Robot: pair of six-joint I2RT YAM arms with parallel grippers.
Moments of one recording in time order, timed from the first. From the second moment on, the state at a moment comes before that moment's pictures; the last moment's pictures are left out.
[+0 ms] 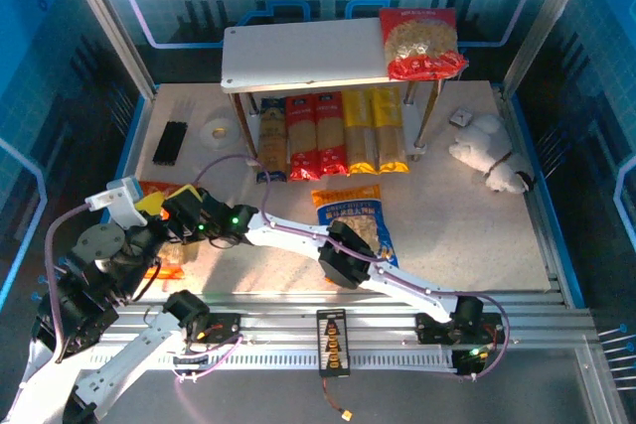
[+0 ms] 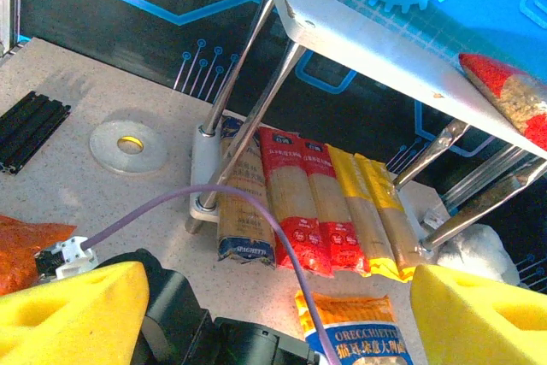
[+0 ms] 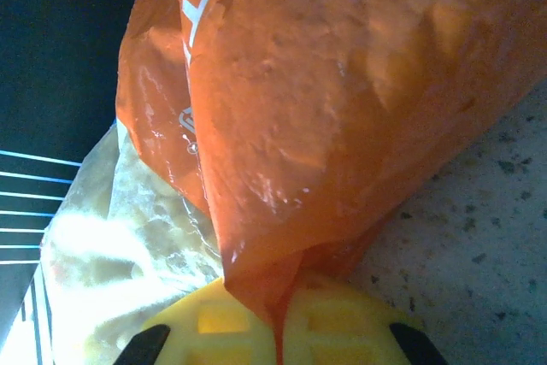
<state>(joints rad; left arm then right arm) -0.54 0.38 1.04 -0.90 -0.40 -0.61 1.17 2.90 2.65 -0.35 -0.16 0.82</state>
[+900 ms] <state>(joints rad) -0.54 0.60 0.92 -0.87 -0.31 -0.61 1.05 2.00 1.24 -0.05 -0.07 0.74</state>
